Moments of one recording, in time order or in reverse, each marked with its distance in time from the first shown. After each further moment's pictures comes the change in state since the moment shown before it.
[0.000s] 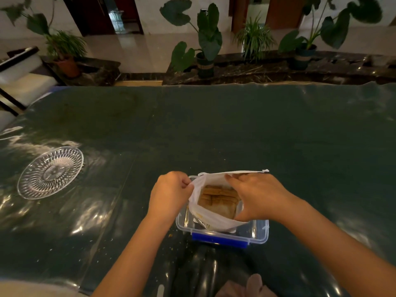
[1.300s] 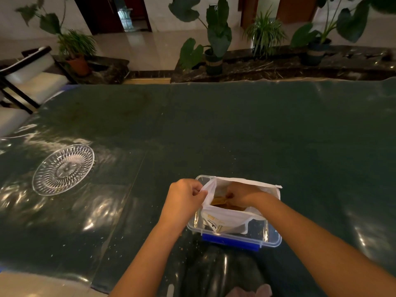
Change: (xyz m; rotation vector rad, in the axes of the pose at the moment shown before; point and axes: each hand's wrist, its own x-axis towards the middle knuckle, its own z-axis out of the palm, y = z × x) left_hand -0.003 -0.010 0.007 -0.154 -0.101 -0.004; right_hand 0.090 0.007 0.095 0.457 -0.311 0.259
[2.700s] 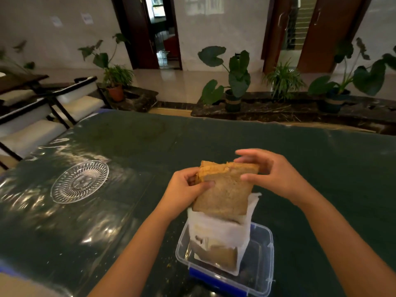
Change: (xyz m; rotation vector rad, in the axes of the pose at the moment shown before) left_hand 0.038 0.044 -0.023 -0.630 0.107 0.331; right_hand -0.110 -0.010 -0.162 0.636 0.385 -0.612
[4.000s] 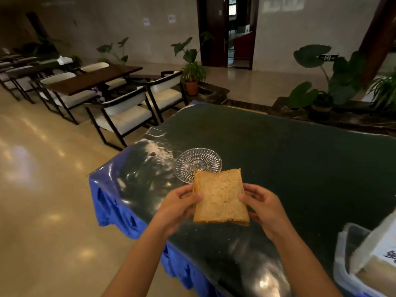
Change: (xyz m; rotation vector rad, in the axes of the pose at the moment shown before) left_hand -0.190 -0.061 -0.391 -0.421 0.367 -0.444; right_hand 0.092 -0.075 0.431 0.501 0.003 0.332
